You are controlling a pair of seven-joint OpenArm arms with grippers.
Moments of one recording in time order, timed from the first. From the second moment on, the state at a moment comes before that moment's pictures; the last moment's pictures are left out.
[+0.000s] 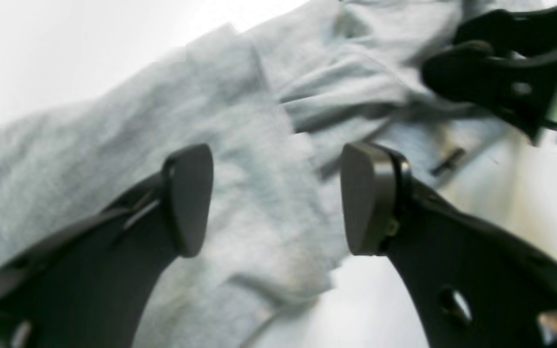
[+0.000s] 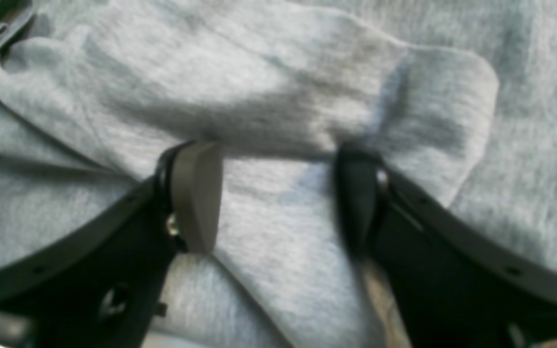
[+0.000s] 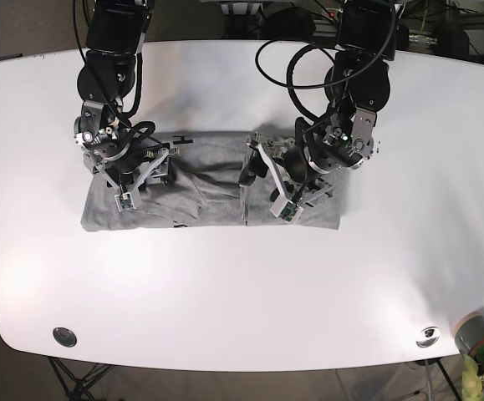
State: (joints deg) left arm -2.9 -4.6 13.4 98.3 -20.1 -16.7 49.7; right arm 1.5 0.8 14.7 84.1 5.3 26.3 -40.6
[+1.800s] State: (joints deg) left arm -1.9 -8.1 -15.0 84.7 -24.4 -32.2 48.4; right arm 9.8 14.8 32.4 61.5 45.6 26.6 -52.9
